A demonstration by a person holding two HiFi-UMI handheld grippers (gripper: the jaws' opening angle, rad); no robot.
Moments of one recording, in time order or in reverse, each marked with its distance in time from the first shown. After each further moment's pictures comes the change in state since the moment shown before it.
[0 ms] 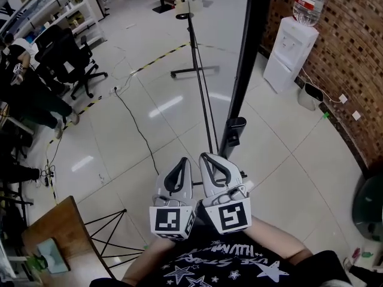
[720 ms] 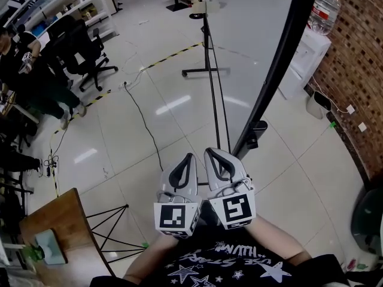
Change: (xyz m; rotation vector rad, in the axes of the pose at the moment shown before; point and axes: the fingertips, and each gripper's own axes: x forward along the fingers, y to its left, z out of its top) left arm -0.002 0.024 0.013 0.009 -0.026 0.048; right arm 0.030 0.014 -0.003 0.011 0.045 0.062
